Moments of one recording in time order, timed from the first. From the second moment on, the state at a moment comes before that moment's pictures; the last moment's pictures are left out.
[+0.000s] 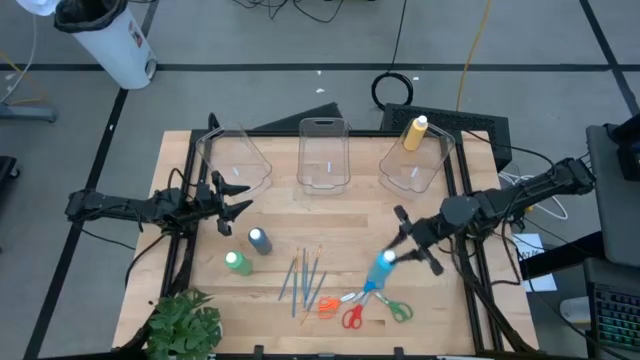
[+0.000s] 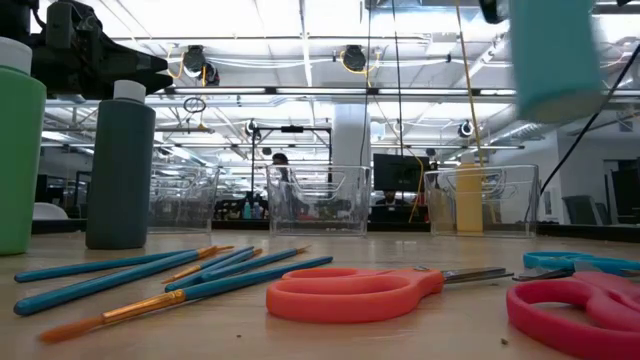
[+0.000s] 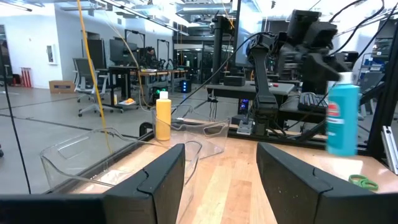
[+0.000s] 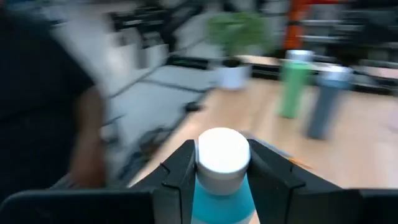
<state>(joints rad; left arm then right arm) -0.08 0.20 0.02 0.34 -0.32 0.00 0.32 0.86 0.64 0.02 -0.15 0.07</state>
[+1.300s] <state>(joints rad) -0.08 0.20 0.02 0.34 -0.32 0.00 0.30 0.86 0.64 0.05 -0.20 0.03</state>
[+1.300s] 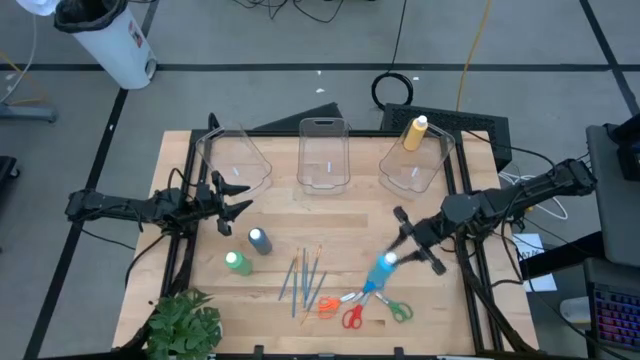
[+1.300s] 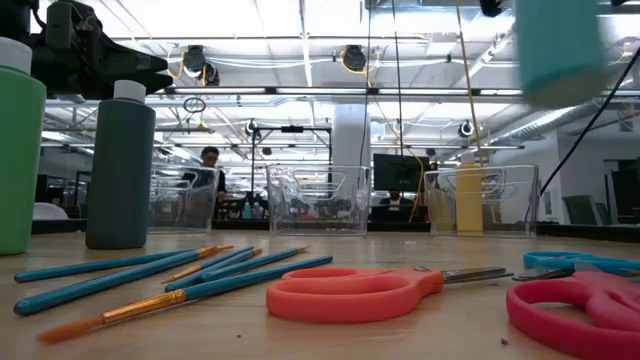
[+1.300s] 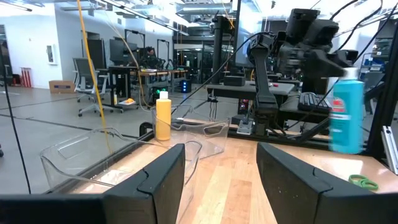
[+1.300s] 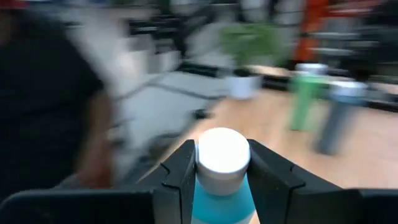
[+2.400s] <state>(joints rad) -0.08 0.20 0.02 0.34 -0.32 0.00 -0.41 0.60 0.67 -0.46 0.80 0.14</state>
